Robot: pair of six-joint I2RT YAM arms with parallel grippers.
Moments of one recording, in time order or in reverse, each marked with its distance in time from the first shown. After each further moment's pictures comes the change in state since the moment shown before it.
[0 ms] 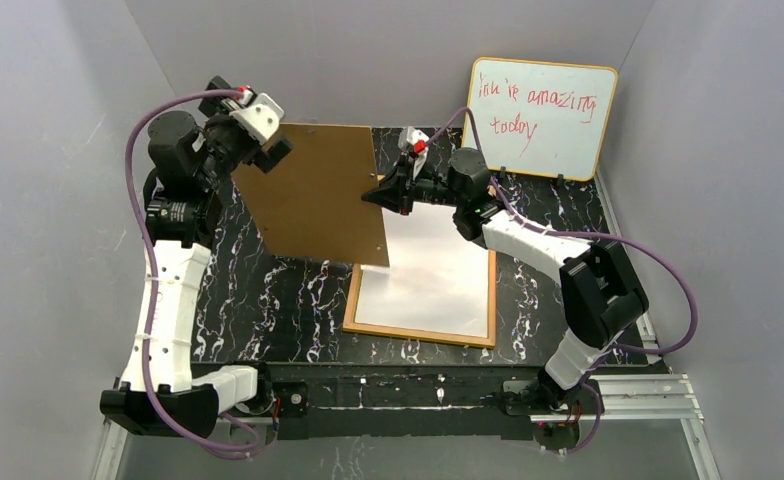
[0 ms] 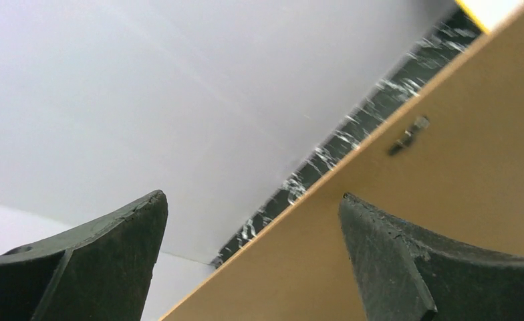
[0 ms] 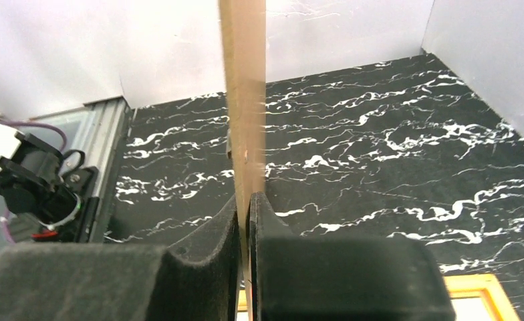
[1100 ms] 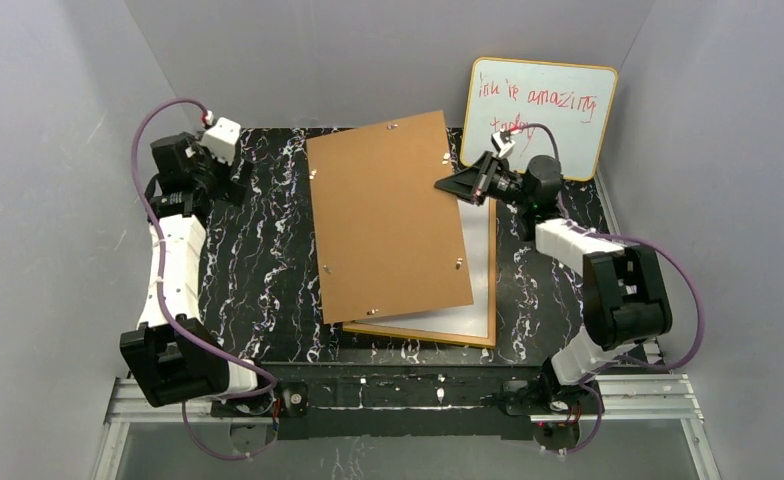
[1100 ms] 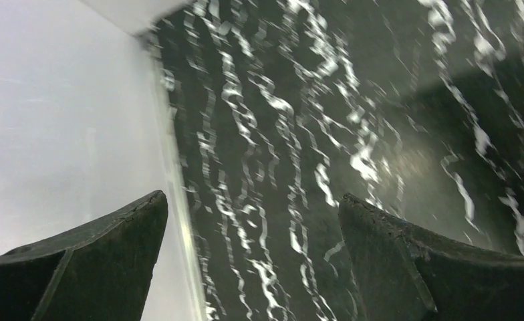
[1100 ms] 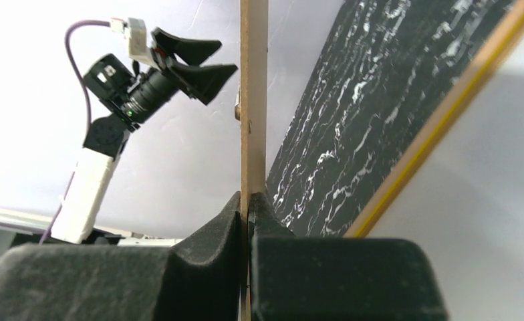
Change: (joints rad) left arm 0.286 0.150 -0.227 0.033 -0.241 -0.217; right arm -0.392 -0.042 -0.229 0.196 -0.093 1.056
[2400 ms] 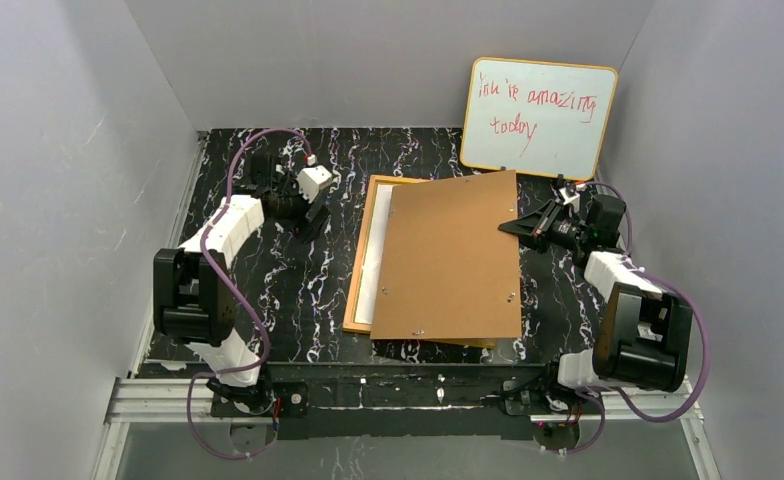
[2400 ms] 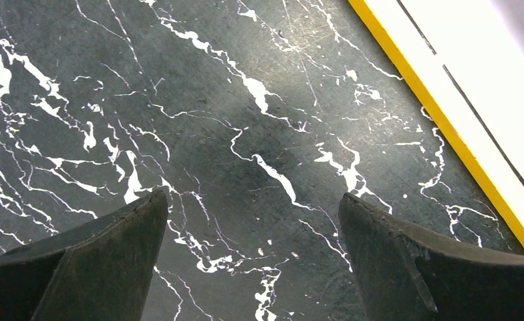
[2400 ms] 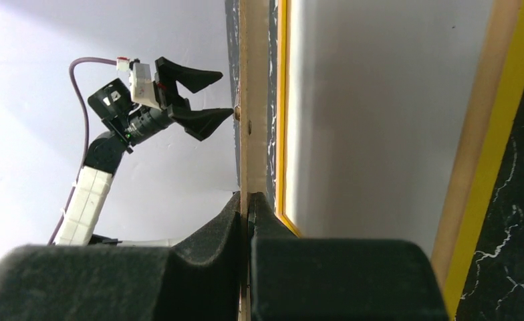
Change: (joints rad) left arm -0.330 0.323 -0.078 -0.157 0.162 0.101; right arm -0.457 -0.266 -0.283 -0.619 -0.164 -0.273
